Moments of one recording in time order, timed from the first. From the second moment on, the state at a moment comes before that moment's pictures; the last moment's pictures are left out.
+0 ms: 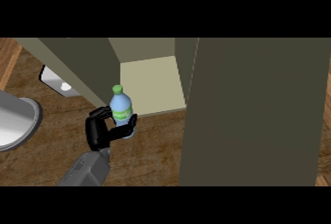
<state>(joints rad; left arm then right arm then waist) -0.32 0.13 -0.30 -0.88 0.66 0.62 -0.75 0.11 -0.38 -0.44 -2.17 -0.70 0.35 0.22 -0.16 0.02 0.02</state>
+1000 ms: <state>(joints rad) -0.30 0.18 -0.37 -0.92 0.65 0.69 -0.72 0.08 -0.39 -0.42 -2.13 -0.72 0.38 0.22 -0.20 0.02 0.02</state>
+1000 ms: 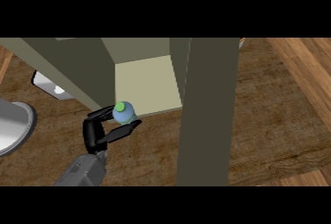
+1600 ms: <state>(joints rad) -0.35 0.20 -0.46 -0.90 0.63 0.69 -0.67 0.07 -0.40 -0.43 -2.13 -0.72 0.39 0.22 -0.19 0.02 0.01</state>
